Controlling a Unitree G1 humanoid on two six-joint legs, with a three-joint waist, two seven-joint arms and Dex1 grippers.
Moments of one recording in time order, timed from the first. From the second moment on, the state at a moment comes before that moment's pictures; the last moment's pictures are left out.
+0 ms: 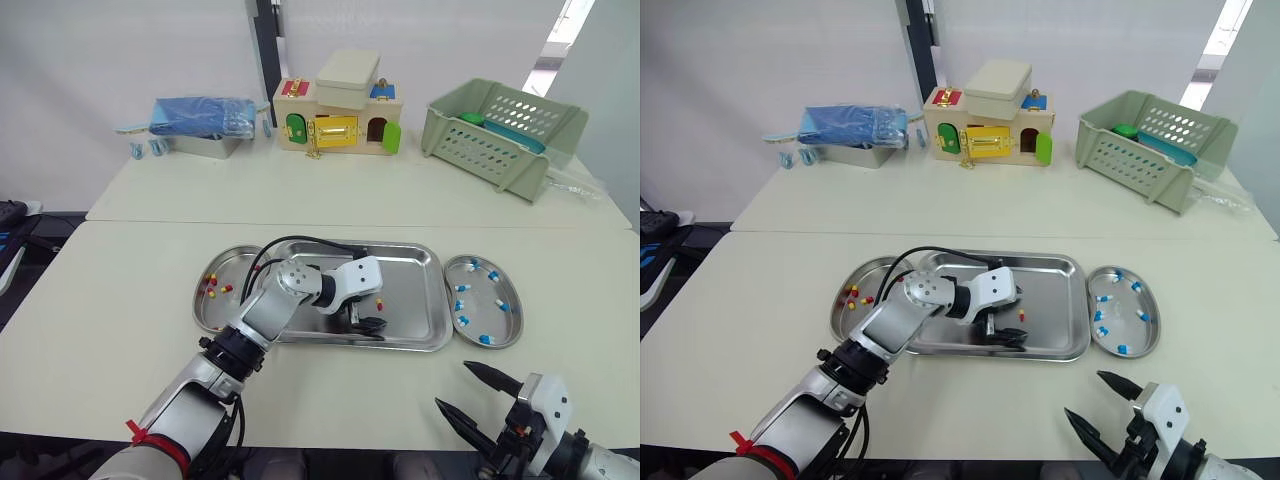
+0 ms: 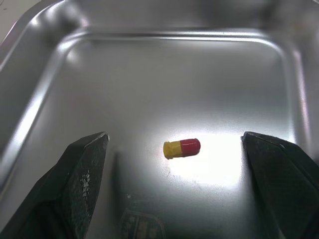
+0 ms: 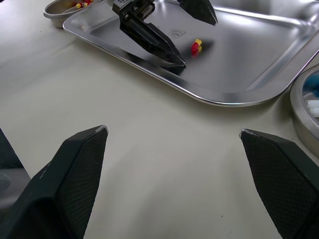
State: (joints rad) left arm -0.72 0.32 -0.49 0.21 0.07 0.37 -0.98; right arm 0.64 -0.49 -0.16 -0.59 0.39 0.11 0.78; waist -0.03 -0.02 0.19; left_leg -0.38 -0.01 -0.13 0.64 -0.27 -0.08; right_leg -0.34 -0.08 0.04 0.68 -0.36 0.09
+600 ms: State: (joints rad) left arm -0.72 0.31 -0.49 0.19 0.11 0.40 -0.97; right arm 0.64 -0.49 -0.15 -0.59 0.38 0.10 0.76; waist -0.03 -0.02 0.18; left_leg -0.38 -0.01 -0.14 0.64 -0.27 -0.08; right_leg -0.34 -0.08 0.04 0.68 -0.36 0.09
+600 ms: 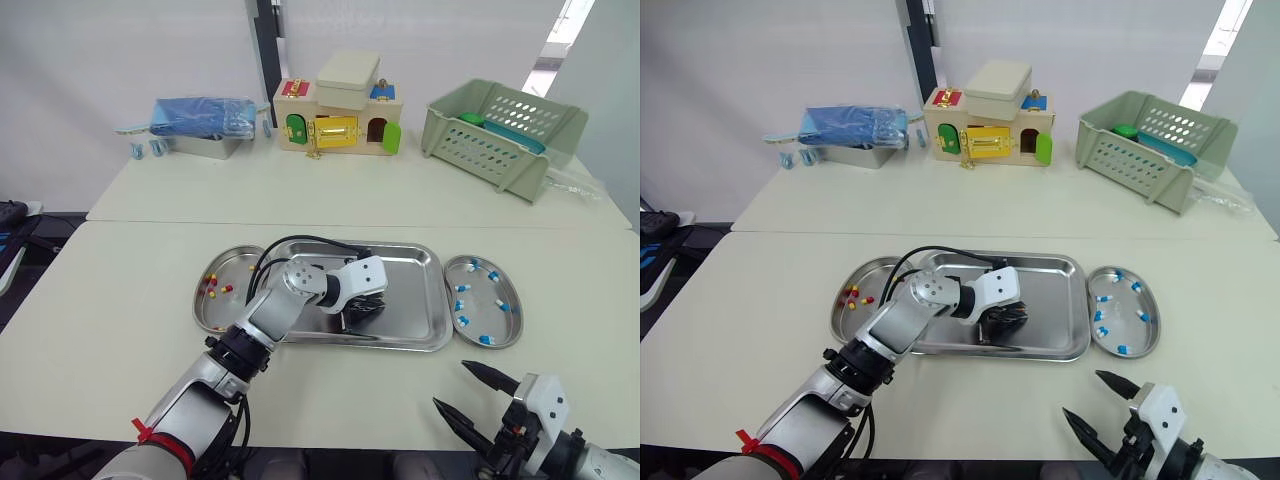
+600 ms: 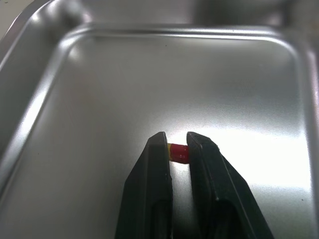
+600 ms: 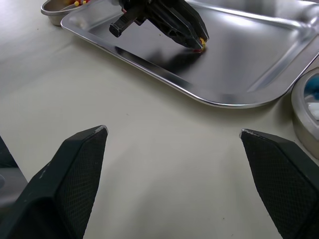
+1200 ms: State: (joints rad) left arm -0.63 0.51 -0.27 -0.15 -0.01 0.72 -0.96; right arm 0.59 -0.59 -0.10 -0.63 0.38 0.11 0.84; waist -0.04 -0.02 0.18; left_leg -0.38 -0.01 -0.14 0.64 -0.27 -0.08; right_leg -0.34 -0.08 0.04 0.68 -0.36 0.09
